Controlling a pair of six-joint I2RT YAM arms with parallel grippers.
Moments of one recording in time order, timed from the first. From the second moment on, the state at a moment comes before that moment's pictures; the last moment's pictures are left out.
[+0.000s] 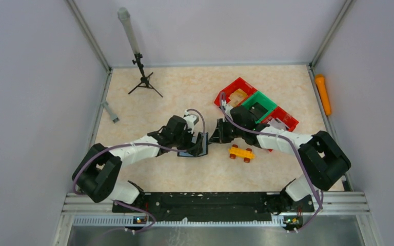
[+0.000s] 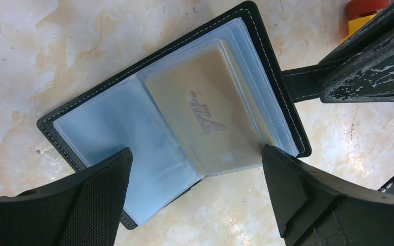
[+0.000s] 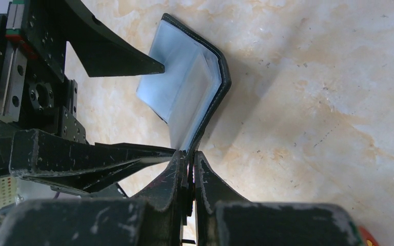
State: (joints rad) left arm -0.65 1.42 0.68 -0.09 0.19 -0.26; right arm 0.67 1.52 0.79 0.06 -0.39 0.56
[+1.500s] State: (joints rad) left arm -0.67 1.59 0.84 -0.20 0.04 -0.29; right arm 0.67 1.46 0.68 0.06 -0.27 0.60
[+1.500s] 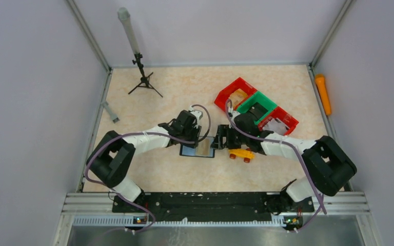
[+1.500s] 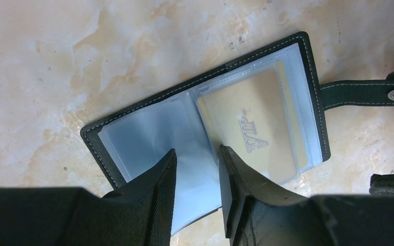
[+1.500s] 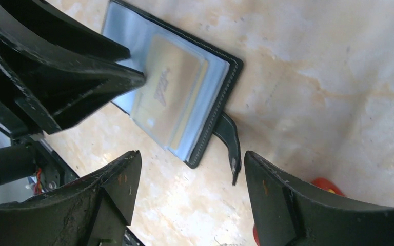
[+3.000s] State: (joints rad) left arm -0.51 1.43 0.69 -0.13 0.22 -0.37; right arm 0.69 1.48 0.69 0.07 -0.18 0.70
